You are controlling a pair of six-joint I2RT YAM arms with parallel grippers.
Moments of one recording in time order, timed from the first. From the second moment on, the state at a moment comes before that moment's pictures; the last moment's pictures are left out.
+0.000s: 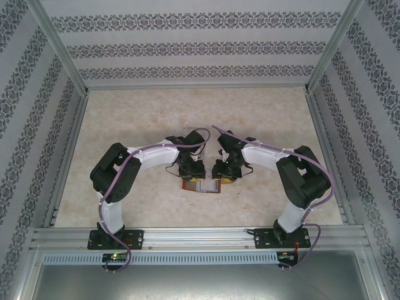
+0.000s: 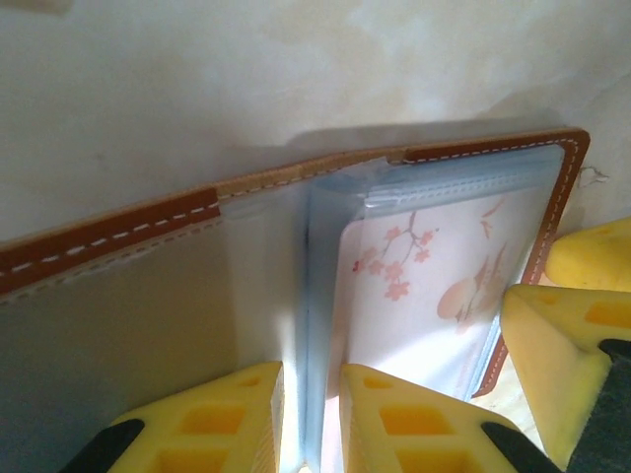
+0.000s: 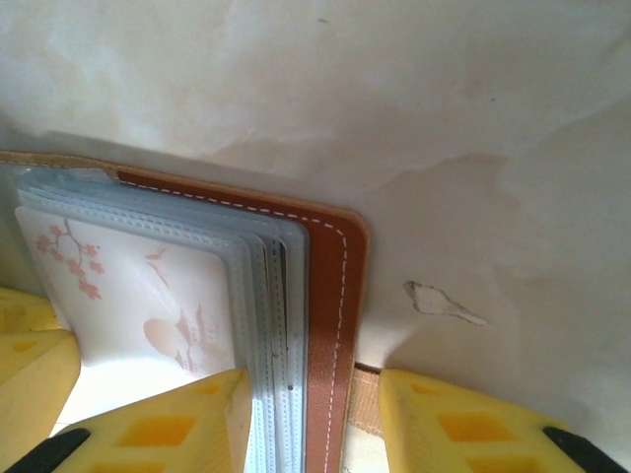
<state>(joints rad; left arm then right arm) -0.69 1.91 1.24 -0.66 0.38 -0.74 0.55 1.73 0.98 -0.67 -0.36 0.60</state>
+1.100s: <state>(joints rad) -0.65 1.81 1.18 -0.61 0.38 -0.77 0.55 1.73 0.98 -0.67 -0.35 0.60</state>
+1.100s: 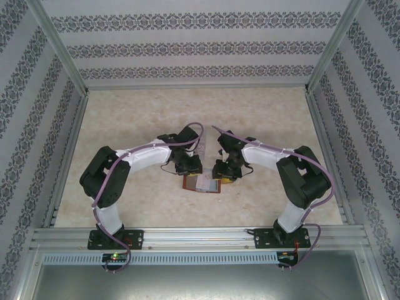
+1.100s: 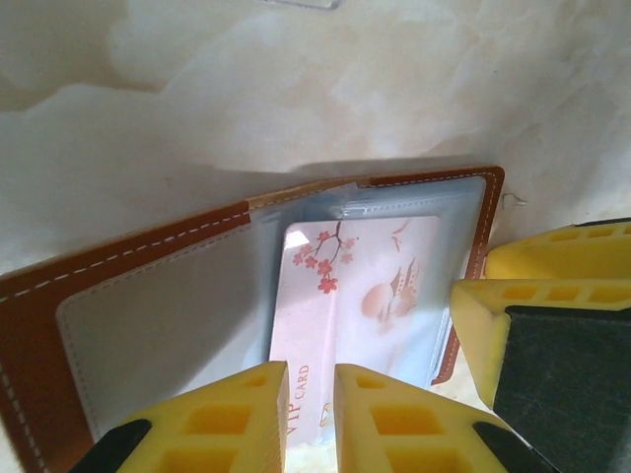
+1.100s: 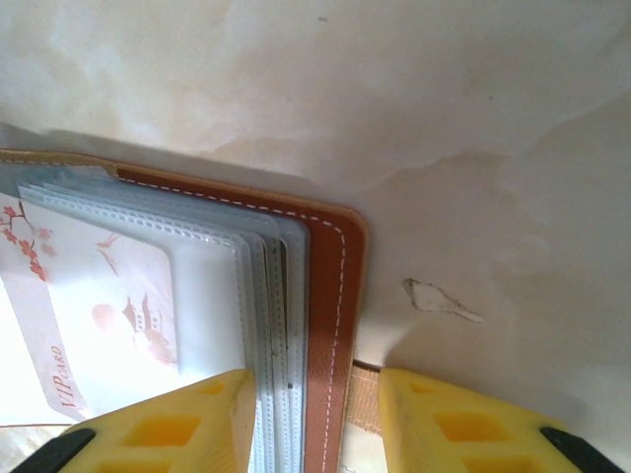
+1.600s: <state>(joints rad) -0.62 1.81 1.07 -0.44 0.49 -0.83 0.55 1.70 0.98 -0.68 -0.36 0.62</state>
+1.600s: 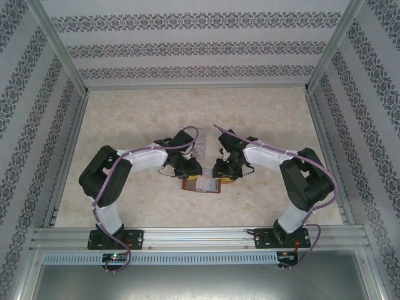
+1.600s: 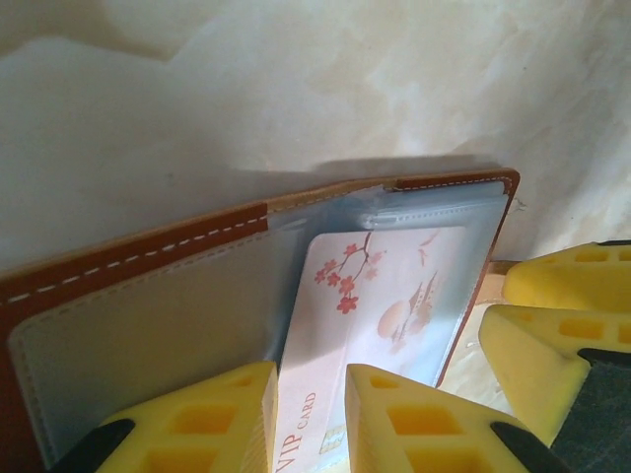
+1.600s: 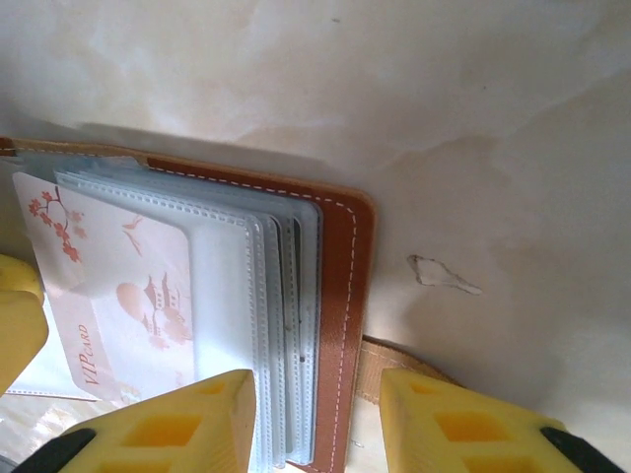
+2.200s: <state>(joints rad) -0.61 1.82 1.04 -0.41 0.53 -0.84 0.59 1.77 1.03 -0.67 -0.38 0.63</state>
